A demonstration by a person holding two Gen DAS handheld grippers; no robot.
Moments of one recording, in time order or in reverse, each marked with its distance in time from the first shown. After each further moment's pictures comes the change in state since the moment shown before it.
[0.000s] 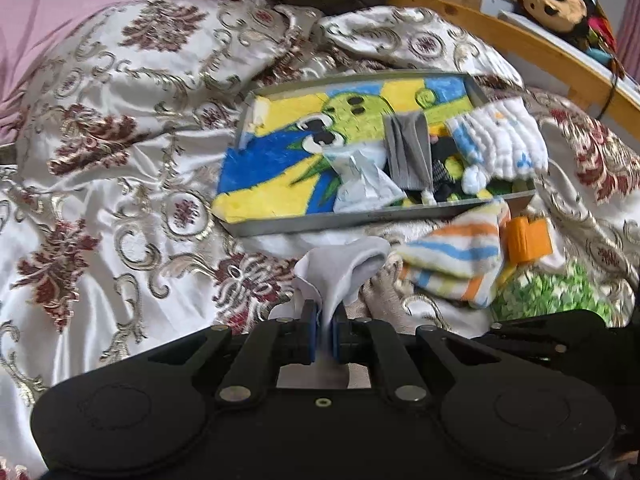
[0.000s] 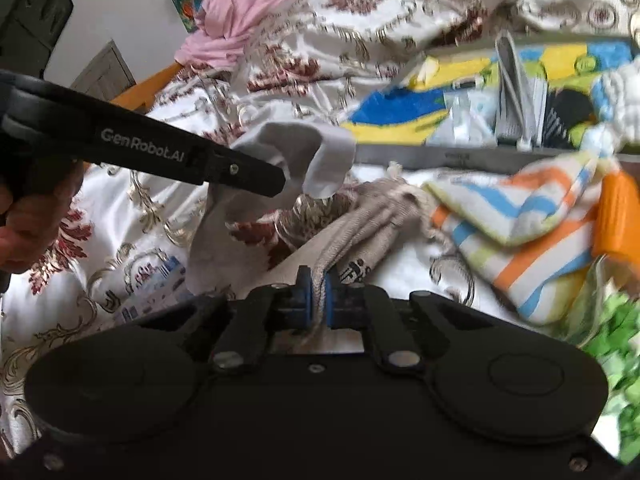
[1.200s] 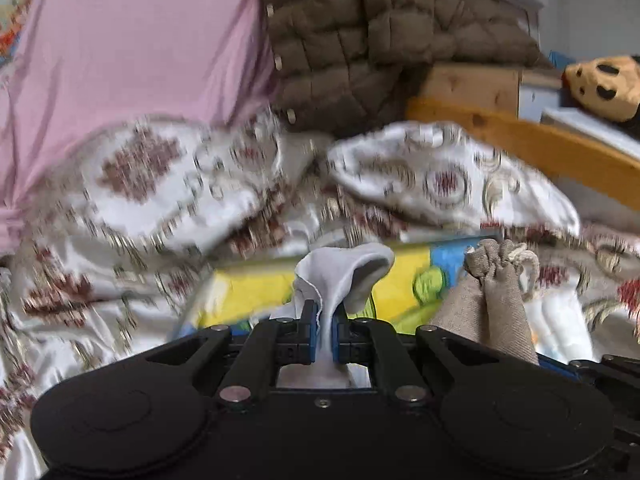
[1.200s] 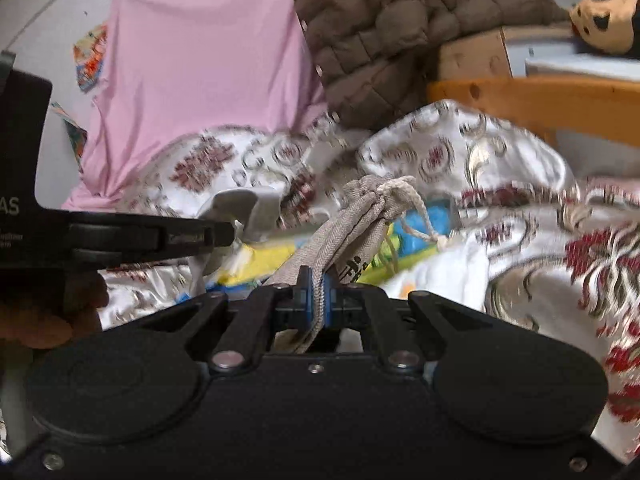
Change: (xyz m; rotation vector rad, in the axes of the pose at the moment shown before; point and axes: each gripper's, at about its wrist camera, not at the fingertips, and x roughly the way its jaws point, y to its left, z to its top) left arm 0.119 -0.122 0.148 -0.043 -0.321 0.206; right arm -0.046 -0.171 0.092 0.116 -0.342 -0.288
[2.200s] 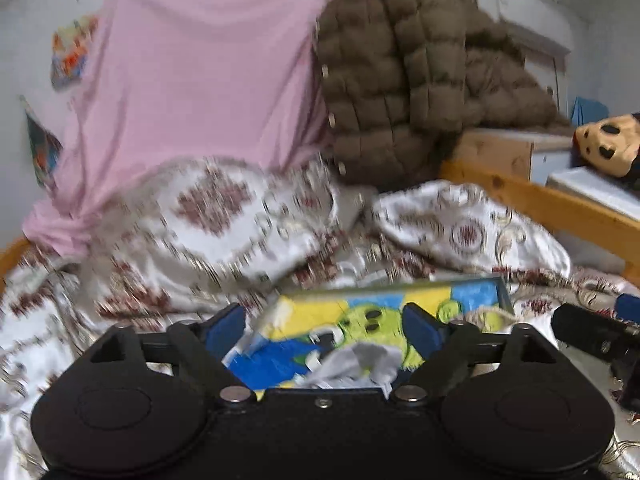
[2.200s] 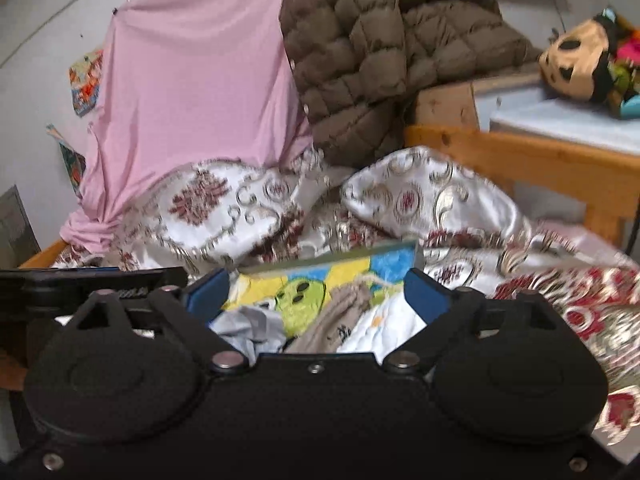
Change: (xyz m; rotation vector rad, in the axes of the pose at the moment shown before) left arm -0.130 0.025 -0.007 -0.043 -0.189 0.123; right arm -0.096 0.014 0.044 -0.014 -0.139 -0.041
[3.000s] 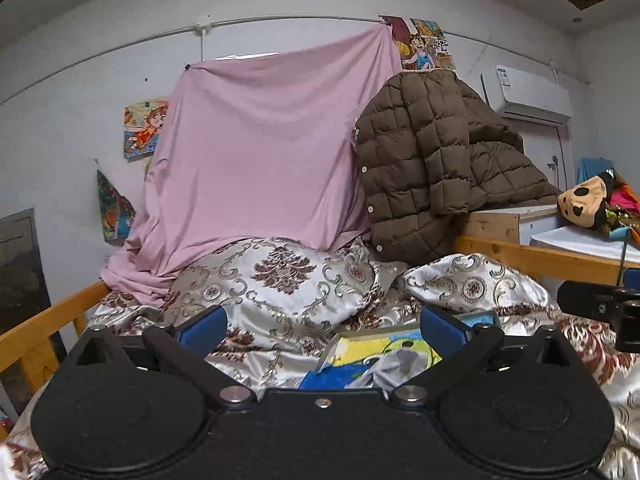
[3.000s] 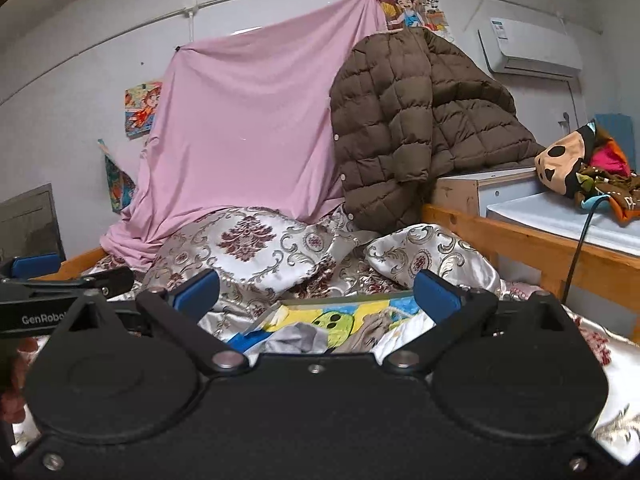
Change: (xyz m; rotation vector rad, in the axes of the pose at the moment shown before) left arm -0.207 0.043 -0.060 -0.008 -0.244 0.096; right arm -0.140 0.057 -0.002 -0.139 -0.152 0.034
